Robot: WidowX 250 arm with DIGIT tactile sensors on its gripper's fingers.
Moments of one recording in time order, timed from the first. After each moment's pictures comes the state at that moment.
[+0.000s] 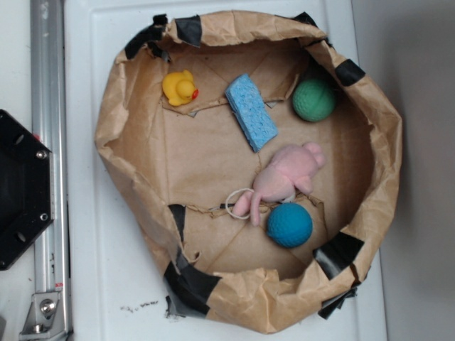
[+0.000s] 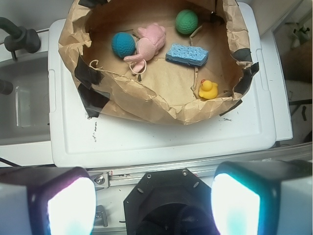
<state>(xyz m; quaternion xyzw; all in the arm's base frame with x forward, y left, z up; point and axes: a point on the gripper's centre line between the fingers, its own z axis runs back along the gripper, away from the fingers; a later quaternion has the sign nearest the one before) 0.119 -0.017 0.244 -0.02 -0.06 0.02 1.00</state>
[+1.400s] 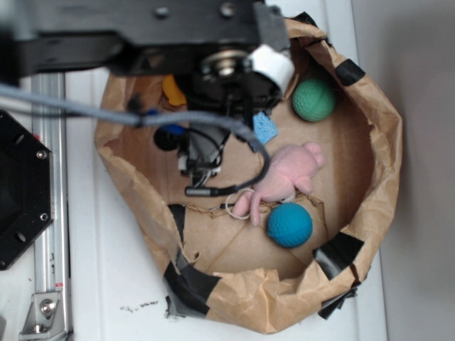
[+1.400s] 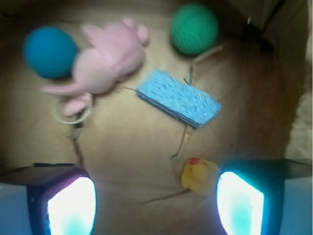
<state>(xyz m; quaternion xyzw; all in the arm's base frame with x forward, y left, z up) 0.238 0.038 0.105 0.02 0.02 -0.07 1.00</state>
